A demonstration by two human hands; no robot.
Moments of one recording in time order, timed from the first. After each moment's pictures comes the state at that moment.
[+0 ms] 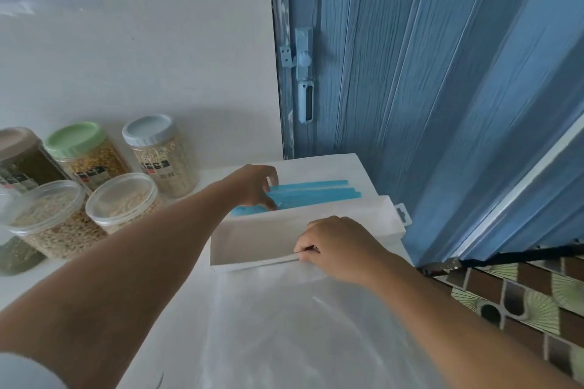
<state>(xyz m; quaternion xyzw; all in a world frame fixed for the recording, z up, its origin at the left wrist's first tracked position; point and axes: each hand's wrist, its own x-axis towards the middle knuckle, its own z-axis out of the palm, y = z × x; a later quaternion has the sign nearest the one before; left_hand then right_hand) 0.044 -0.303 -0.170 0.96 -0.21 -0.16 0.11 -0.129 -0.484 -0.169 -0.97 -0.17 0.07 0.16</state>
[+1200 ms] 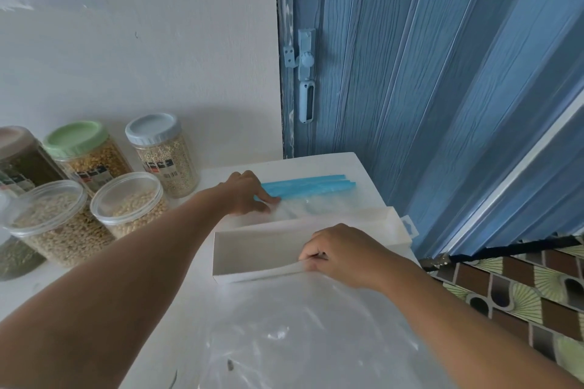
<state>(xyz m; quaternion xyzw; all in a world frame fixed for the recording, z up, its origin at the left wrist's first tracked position) 0.045 -0.269 -0.187 0.95 -0.26 -0.19 0.06 -0.142 -0.477 -0.177 -0.96 -0.15 0.12 0.21</state>
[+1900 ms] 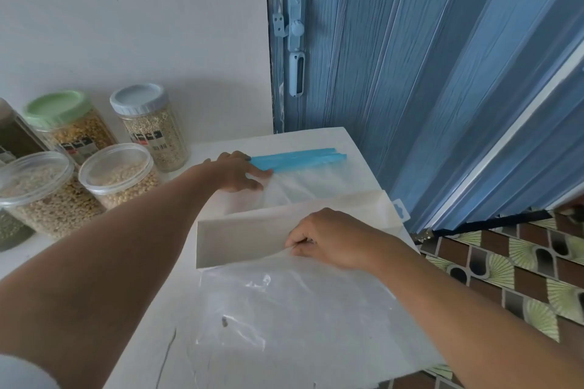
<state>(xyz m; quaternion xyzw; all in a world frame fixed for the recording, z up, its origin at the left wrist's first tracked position) 0.032 -0.269 -0.186 0.95 -0.22 -0.22 0.01 -0.169 -0.462 -0.172 -0.94 -0.14 0.17 0.24</state>
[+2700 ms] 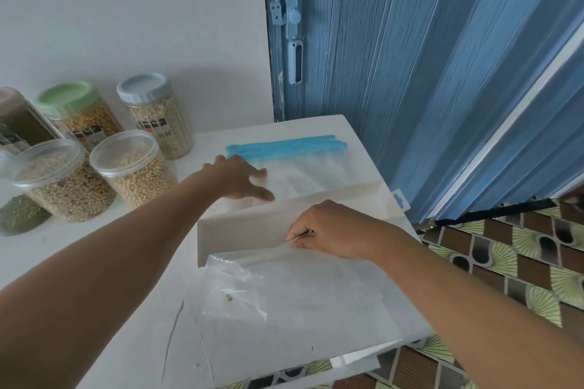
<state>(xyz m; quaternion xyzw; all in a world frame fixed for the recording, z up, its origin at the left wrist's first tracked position) -0.029 -0.263 -0.181 0.96 -0.19 -0.20 -0.03 -0.194 -0.459 -0.178 -0.93 -0.13 0.18 0.29</state>
